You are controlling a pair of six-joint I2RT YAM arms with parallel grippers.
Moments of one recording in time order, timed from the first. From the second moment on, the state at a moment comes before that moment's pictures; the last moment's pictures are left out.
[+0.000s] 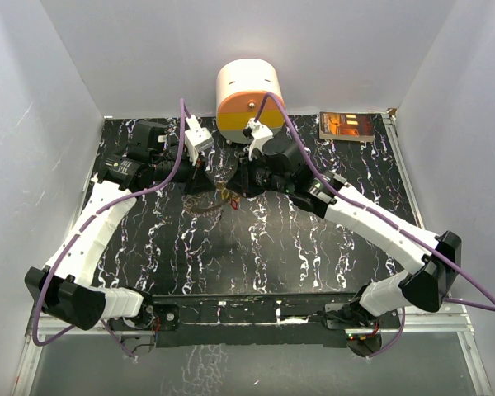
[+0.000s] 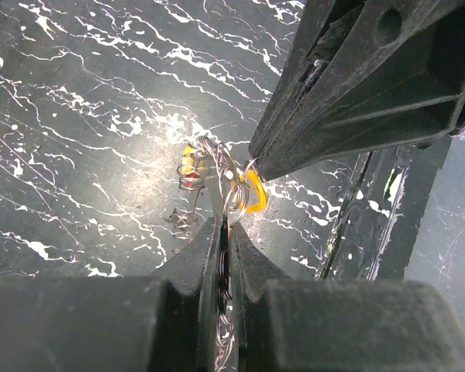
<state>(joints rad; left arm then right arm) -0.36 1.30 1.39 -0.84 0.74 0.32 0.84 1.42 1.39 -0.40 -0.10 0.45</state>
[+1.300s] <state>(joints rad) -0.36 1.30 1.40 -0.83 0.74 0.31 0.84 1.32 1.28 -0.33 -0.12 0.54</state>
